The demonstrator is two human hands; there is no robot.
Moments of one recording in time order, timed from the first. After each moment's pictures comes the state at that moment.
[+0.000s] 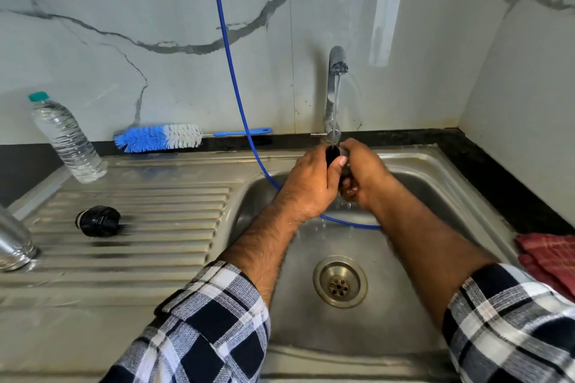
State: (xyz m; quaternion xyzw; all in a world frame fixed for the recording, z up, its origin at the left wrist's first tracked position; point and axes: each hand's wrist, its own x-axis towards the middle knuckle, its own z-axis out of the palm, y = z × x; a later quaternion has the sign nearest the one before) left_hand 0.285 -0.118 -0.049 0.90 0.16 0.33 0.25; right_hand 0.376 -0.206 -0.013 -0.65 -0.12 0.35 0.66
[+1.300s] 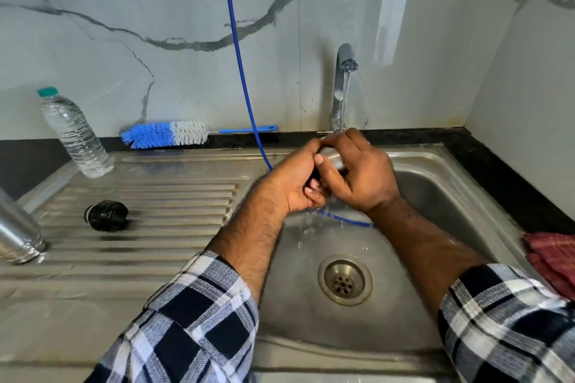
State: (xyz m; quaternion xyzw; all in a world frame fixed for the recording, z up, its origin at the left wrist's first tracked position) left_hand 0.265 -0.107 -0.005 0.52 0.29 0.03 0.81; right_hand 0.377 -0.214 -0.038 -0.65 -0.58 -0.28 0.41
